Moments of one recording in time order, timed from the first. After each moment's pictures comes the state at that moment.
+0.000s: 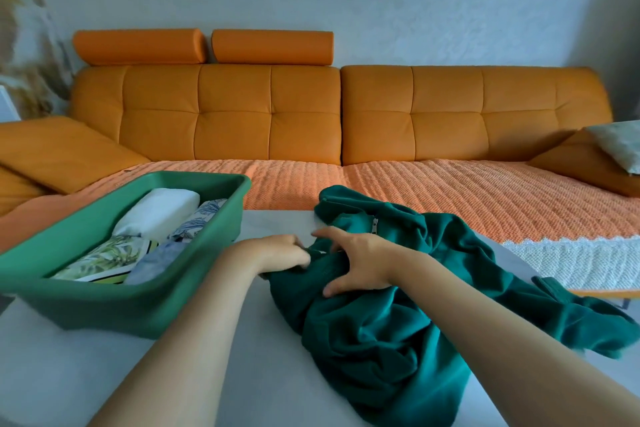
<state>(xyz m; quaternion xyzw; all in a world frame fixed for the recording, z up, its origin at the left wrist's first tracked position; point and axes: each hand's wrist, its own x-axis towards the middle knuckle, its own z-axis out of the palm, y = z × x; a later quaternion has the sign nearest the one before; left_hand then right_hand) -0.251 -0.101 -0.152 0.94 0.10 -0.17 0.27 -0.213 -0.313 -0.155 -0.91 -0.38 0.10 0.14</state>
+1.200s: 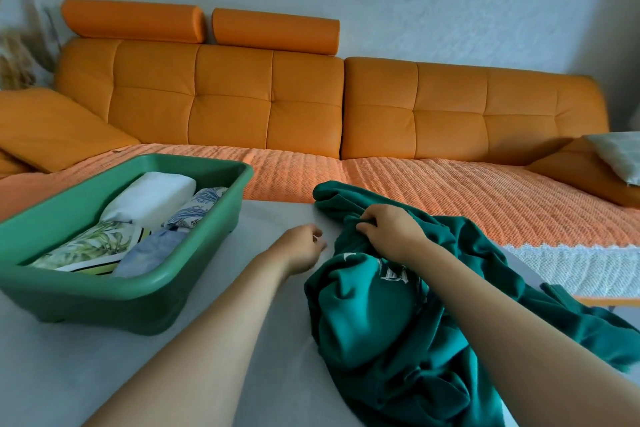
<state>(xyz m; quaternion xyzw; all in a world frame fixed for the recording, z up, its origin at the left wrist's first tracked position) -0.213 -0.117 -0.201 0.94 0.05 -0.02 0.34 -0.164 -0.311 -0.164 -0.96 -0.20 -0.05 0.21</state>
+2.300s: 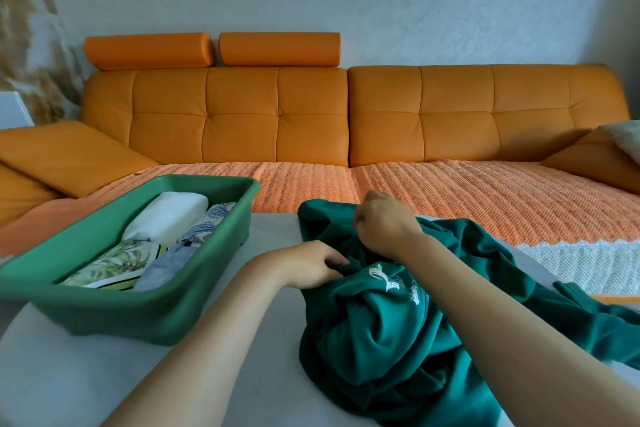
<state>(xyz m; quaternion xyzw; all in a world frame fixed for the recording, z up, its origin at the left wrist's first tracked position) -0.255 -0.128 -0.157 0.93 -0.09 -0.16 0.33 -0.177 -0.298 -0.138 -0.95 -0.27 -0.13 0.08</state>
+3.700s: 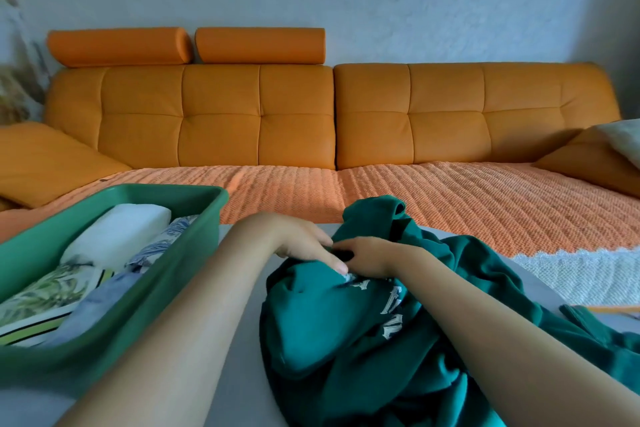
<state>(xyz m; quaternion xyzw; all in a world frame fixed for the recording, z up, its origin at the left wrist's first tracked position) -0.181 -0.146 -0.102 0.94 -0.04 -0.28 0.17 -0.105 -0.312 -0.180 -0.92 -0.31 0.18 0.15</state>
